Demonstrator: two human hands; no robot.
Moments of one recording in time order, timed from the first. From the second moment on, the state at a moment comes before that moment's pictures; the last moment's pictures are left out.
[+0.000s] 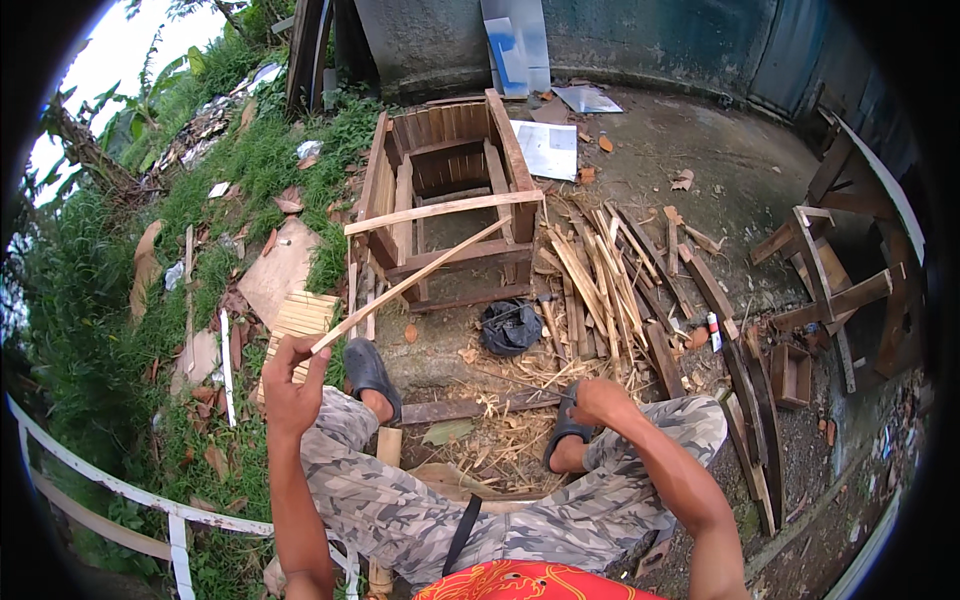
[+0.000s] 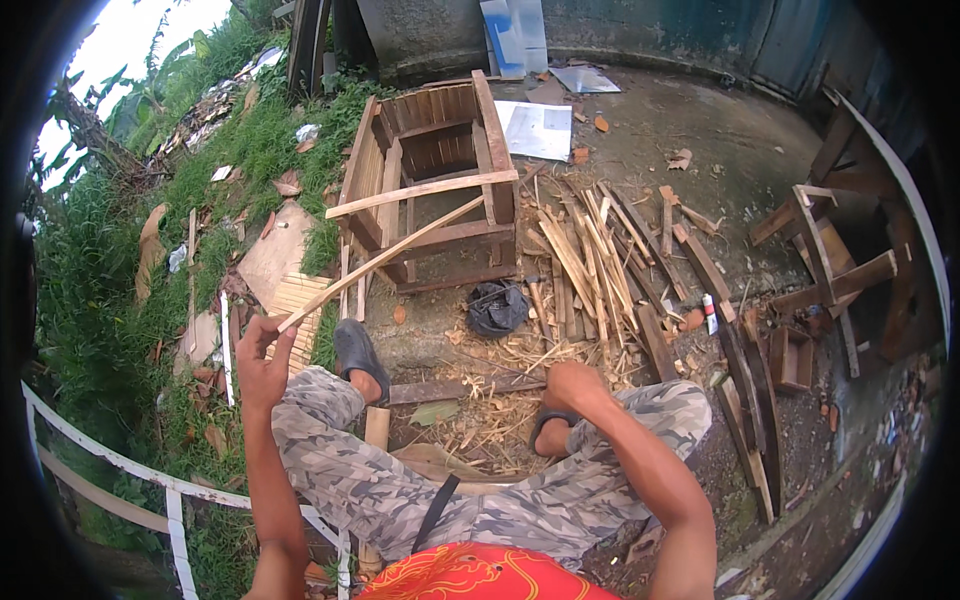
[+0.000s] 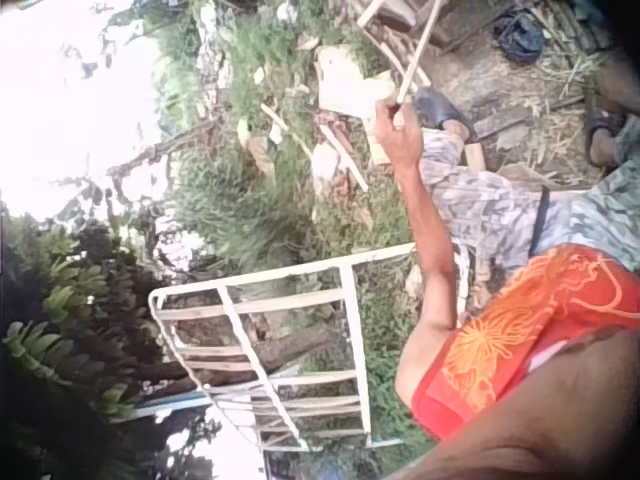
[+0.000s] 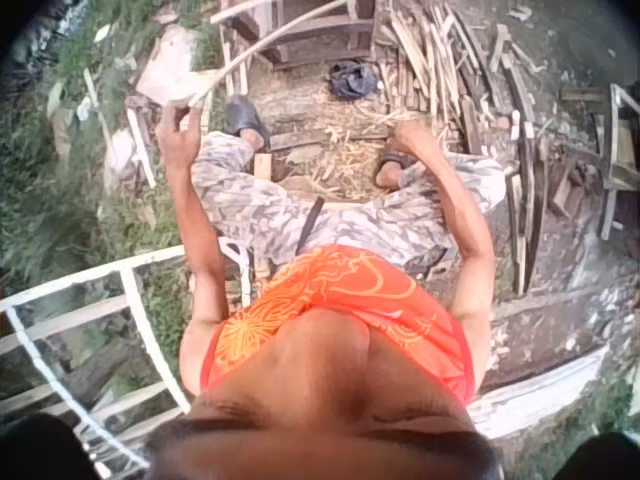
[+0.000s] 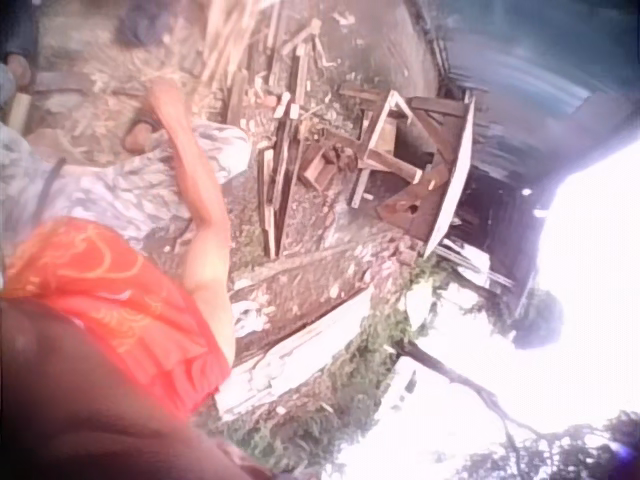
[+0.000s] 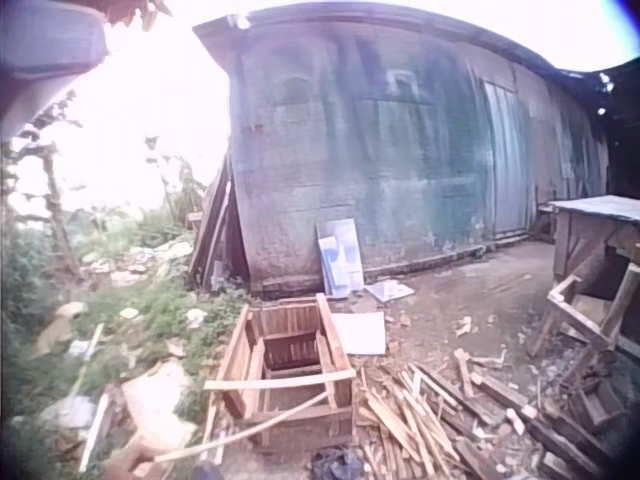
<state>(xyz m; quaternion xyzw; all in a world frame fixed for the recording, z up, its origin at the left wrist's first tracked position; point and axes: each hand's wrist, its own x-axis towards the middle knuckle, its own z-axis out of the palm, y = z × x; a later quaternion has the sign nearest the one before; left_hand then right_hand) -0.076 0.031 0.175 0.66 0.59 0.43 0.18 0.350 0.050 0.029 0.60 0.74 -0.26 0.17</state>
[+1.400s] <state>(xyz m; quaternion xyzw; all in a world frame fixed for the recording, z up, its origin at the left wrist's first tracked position) -0.139 0.362 0.079 0.41 0.78 0.34 0.33 0.304 0.098 0.020 0.54 0.80 -0.24 0.14</state>
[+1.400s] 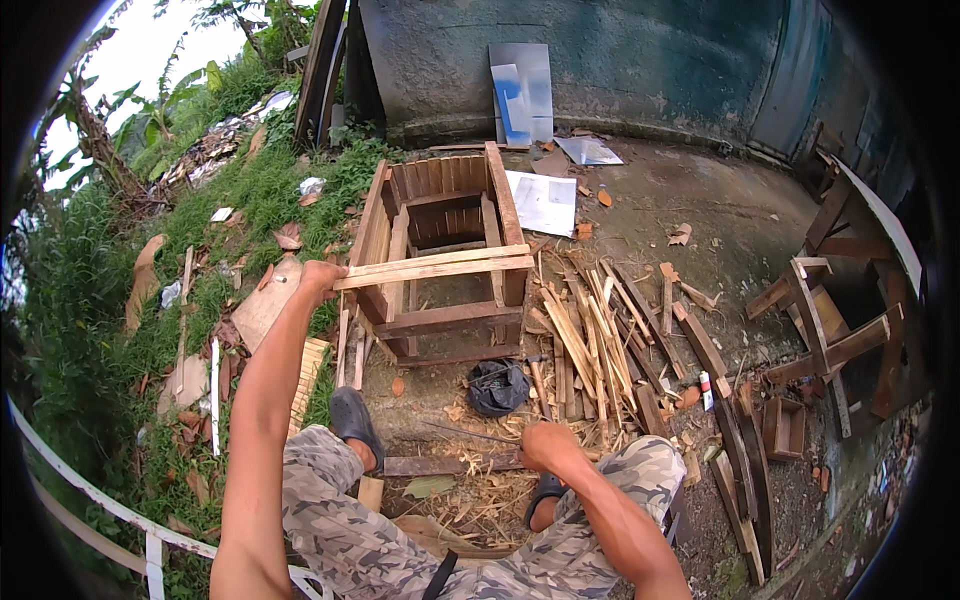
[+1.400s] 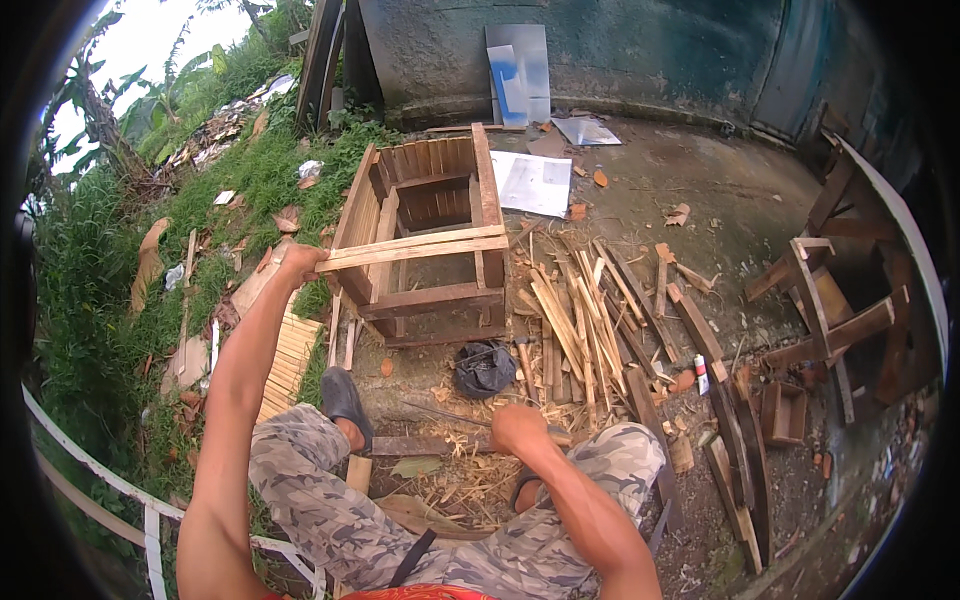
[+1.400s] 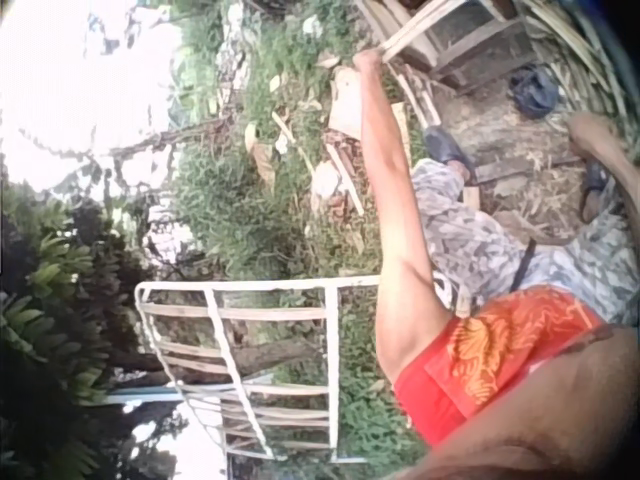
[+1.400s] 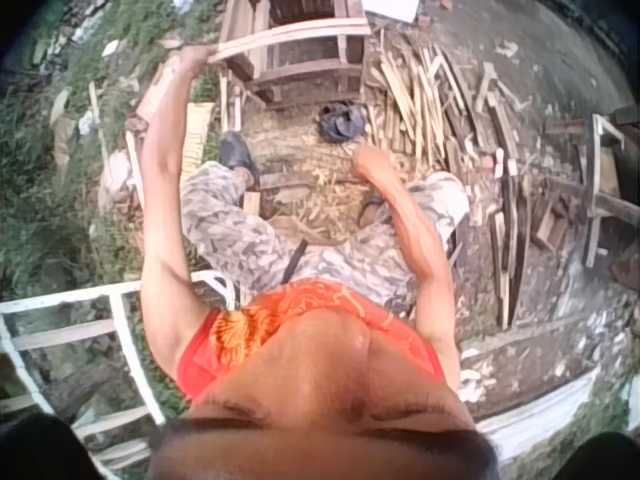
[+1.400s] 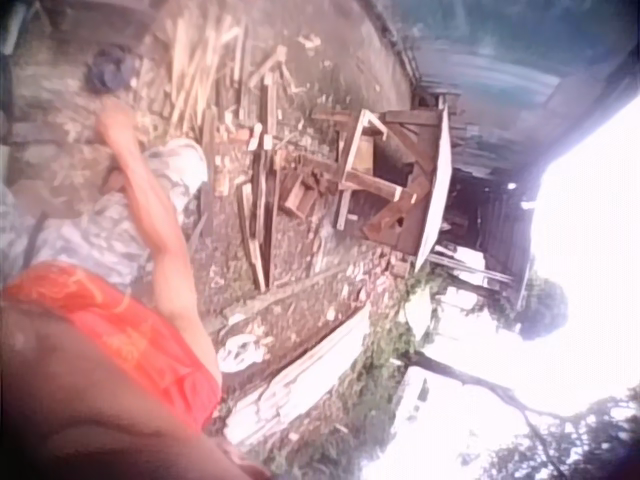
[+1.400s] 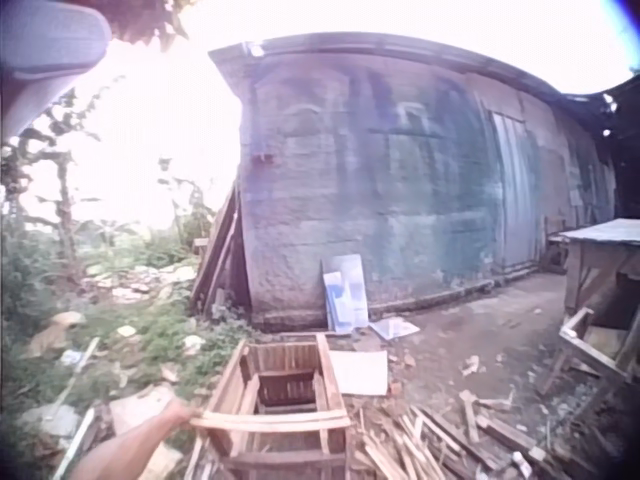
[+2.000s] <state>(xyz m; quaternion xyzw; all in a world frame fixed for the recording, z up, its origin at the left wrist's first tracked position) -0.158 0.372 0.049 0.28 0.73 0.45 0.43 0.314 0.098 0.039 0.55 0.79 -0.24 0.13</state>
